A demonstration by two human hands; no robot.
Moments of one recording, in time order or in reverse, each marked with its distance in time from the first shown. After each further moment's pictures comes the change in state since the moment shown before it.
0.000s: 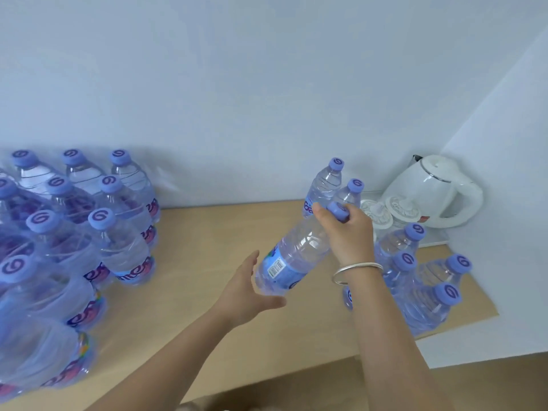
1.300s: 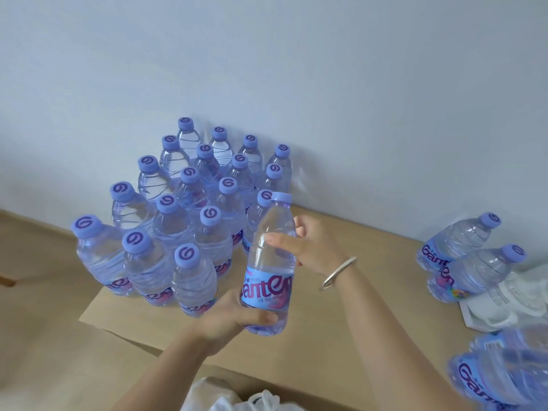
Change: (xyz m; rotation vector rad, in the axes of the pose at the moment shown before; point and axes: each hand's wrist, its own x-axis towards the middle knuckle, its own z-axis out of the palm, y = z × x) left_hand -0.124 -0.063 -0.128 -0.566 -0.026 0.089; right_hand -0.100 -0.049 0.182 -0.153 -1.029 -0.131
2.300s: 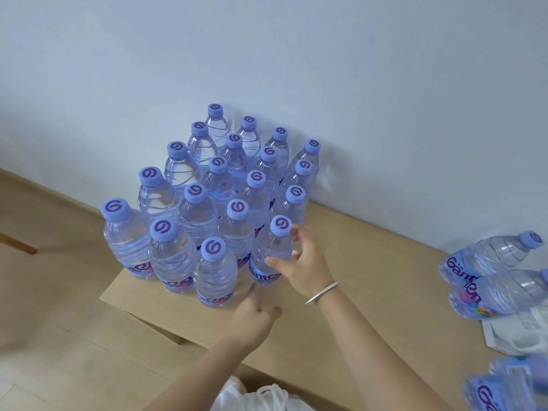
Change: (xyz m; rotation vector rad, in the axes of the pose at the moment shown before) left_hand 0.019 -0.047 0.002 0.286 0.578 -0.168; right_hand 0.016 0.044 0.063 0.039 0.092 -0.253
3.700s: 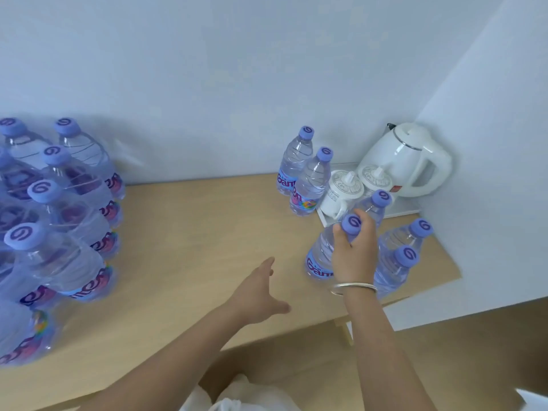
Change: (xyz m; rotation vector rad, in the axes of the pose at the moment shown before) left_hand -0.026 0.050 0.221 0.657 -0.681 0.244; right_hand -0.192 0.049 -0.248 -0.301 1.149 0.354
